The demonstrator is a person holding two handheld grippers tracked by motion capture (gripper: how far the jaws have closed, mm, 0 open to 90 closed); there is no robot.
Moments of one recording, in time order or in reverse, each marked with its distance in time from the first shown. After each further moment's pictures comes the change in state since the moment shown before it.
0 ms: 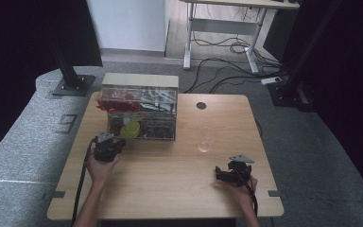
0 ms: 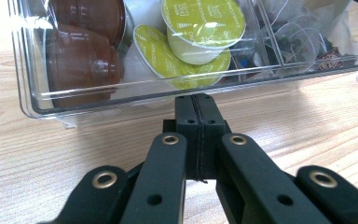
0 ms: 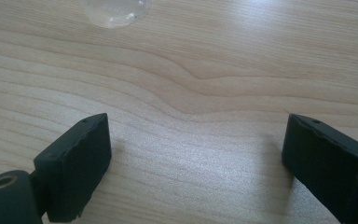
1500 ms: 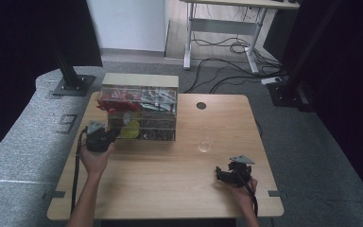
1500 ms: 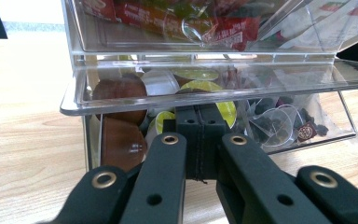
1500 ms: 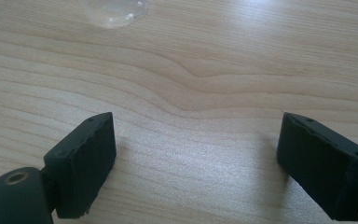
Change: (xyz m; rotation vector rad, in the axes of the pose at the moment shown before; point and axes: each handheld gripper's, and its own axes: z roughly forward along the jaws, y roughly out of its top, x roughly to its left) left arm 0.006 0.040 -0.028 -0.138 0.018 -0.027; right arm 0.000 -0.002 -0.003 -0.007 -0.006 0.006
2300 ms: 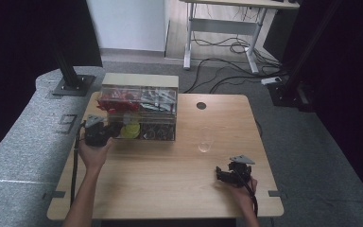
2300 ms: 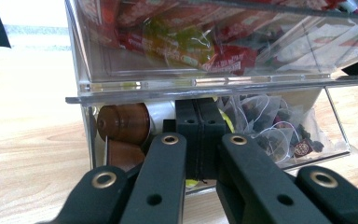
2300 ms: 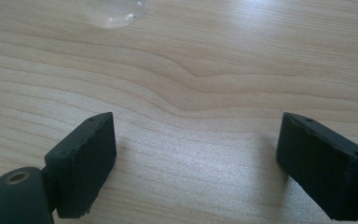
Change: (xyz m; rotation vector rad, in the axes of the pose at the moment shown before) left arm 0.001 0.019 -0.001 -0.007 0.002 -0.003; right arm 0.000 0.000 0.000 -0.001 -0.001 0.001
